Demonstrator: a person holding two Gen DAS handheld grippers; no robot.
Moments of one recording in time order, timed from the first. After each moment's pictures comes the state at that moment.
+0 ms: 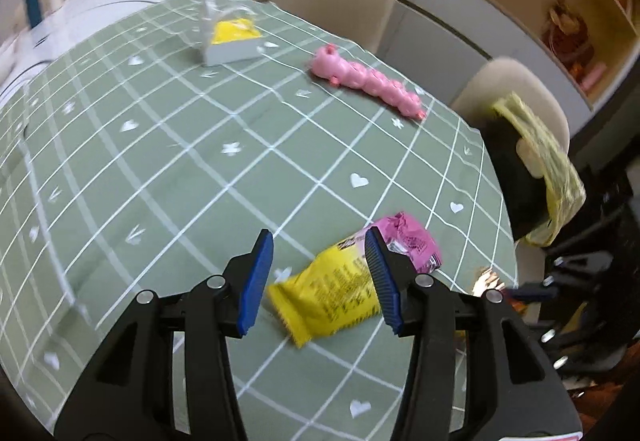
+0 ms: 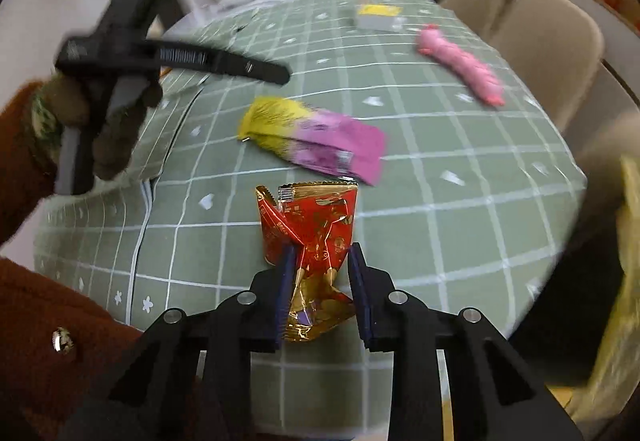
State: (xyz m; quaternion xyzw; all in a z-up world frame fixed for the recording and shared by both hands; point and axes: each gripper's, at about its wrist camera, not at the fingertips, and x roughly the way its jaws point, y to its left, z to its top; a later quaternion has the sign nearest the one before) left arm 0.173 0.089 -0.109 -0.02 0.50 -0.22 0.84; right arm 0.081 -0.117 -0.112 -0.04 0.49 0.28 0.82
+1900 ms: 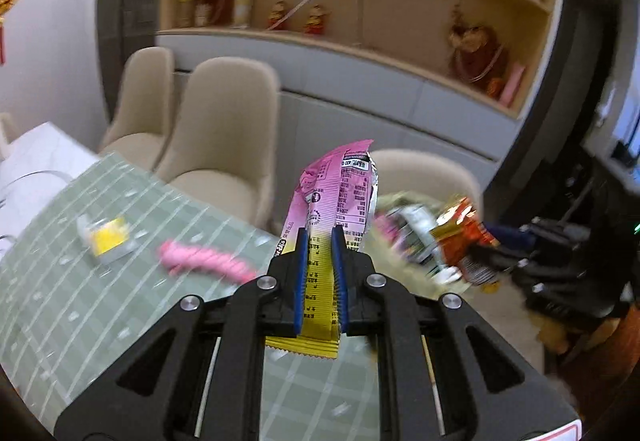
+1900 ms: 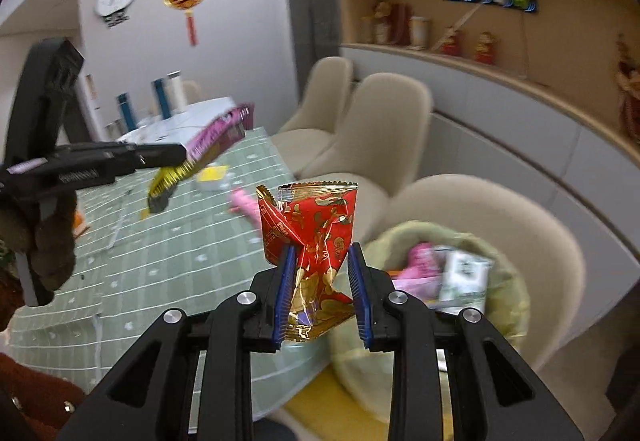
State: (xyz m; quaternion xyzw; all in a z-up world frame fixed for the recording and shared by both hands) left arm 0.167 -0.086 0.066 0.02 0.34 -0.31 0.89; right arm 0.080 -0.294 0.030 0.01 0.33 0.08 0.94
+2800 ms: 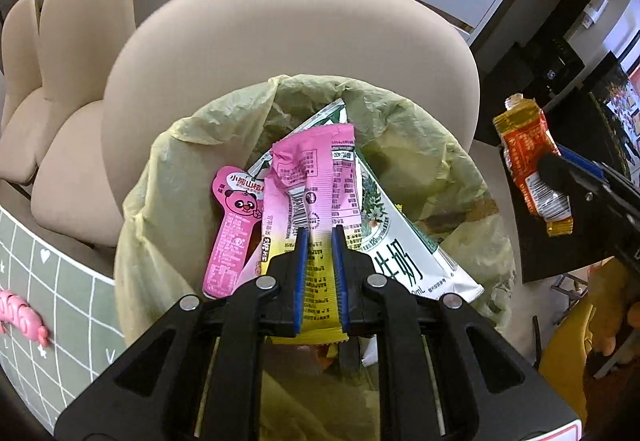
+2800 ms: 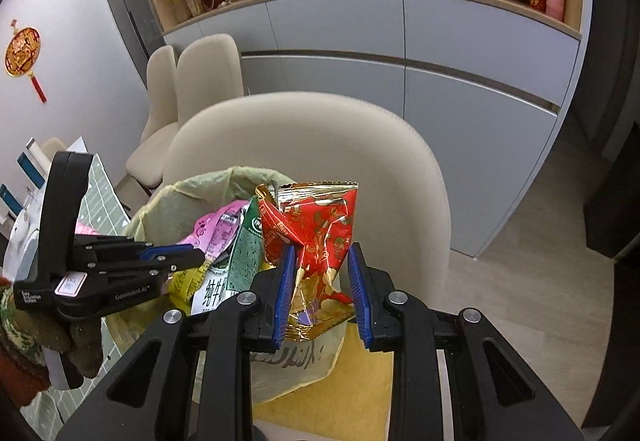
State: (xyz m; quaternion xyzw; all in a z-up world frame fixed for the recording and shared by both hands) left arm 0.242 -0.336 -0.094 0.13 0.52 -0.40 0.75; right arm 0.083 -0.464 -0.047 0.14 0.41 -0.13 0.89
